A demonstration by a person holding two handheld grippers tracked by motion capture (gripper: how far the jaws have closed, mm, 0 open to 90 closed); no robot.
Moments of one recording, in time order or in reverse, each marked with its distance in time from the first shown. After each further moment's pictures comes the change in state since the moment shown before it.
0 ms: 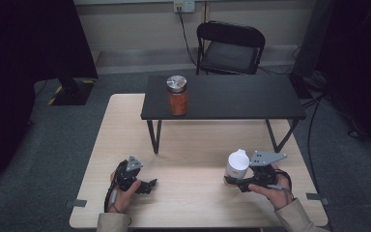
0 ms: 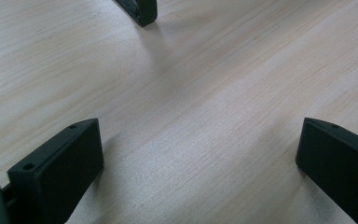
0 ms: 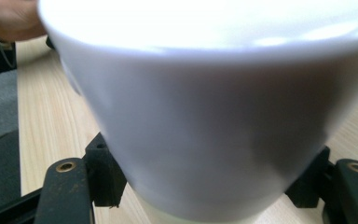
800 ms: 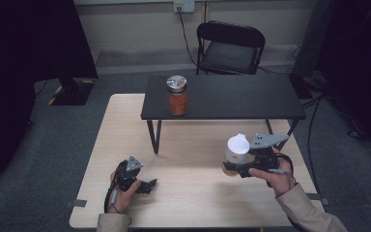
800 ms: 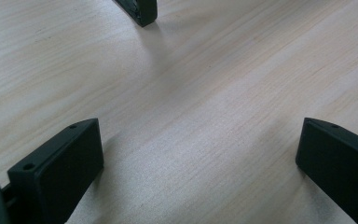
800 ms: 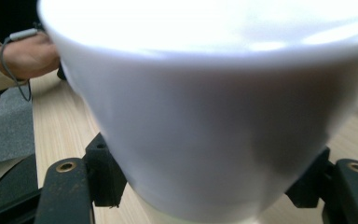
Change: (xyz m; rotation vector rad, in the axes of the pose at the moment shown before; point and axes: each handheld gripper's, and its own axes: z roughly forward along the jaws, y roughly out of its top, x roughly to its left) left arm 0.000 0.000 0.000 0.000 0.000 0.000; right arm -0.011 0.054 -0.012 -0.007 0.018 0.007
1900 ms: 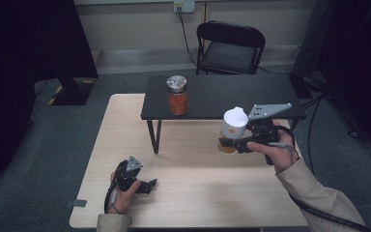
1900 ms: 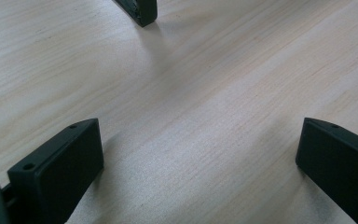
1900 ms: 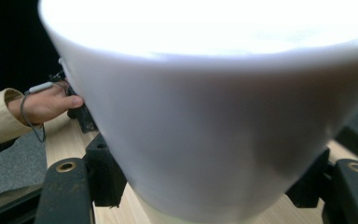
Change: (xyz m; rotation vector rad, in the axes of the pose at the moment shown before) left arm 0.000 0.000 0.000 0.000 0.000 0.000; right arm -0.007 0.081 -0.014 -0.014 0.005 -0.010
